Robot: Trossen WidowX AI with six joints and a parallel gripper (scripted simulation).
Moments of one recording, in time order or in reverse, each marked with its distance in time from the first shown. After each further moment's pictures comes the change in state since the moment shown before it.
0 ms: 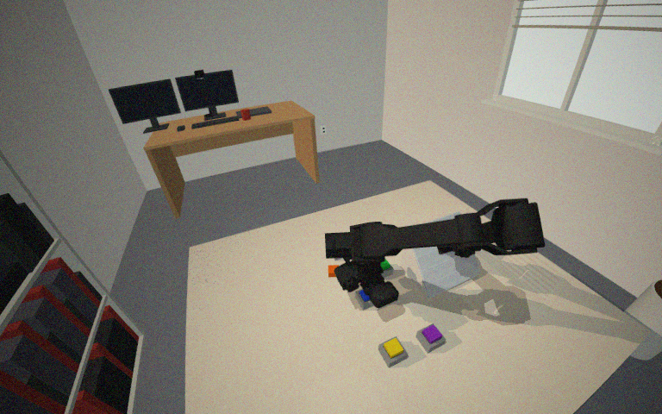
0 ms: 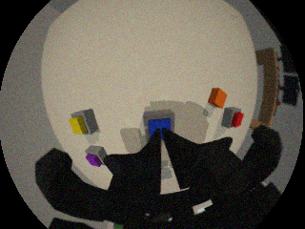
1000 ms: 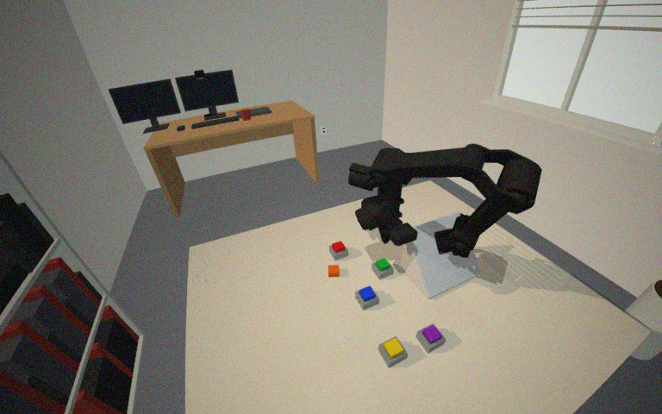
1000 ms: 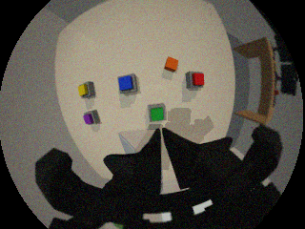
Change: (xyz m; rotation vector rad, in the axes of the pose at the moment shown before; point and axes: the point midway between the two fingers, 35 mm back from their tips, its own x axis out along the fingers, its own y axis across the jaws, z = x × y) arm -0.095 -0.071 -0.092 0.034 0.000 0.004
